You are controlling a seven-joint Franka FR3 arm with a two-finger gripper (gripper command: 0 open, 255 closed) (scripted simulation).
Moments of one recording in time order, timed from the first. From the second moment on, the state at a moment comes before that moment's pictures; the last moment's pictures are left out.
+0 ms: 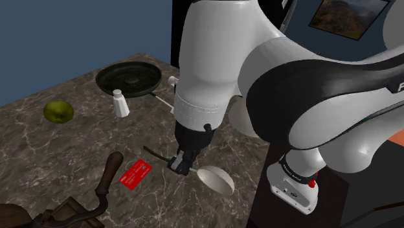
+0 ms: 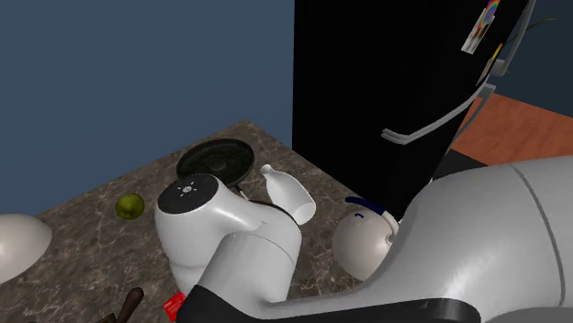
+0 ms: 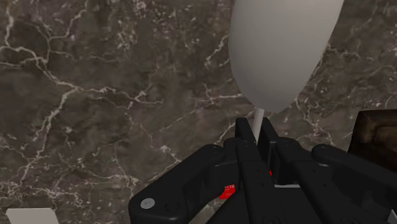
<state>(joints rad) 0.46 -0.30 0.53 -2.32 0.28 2.08 0.56</state>
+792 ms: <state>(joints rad) 0.49 -0.25 0.60 -2.39 0.29 2.22 0.64</state>
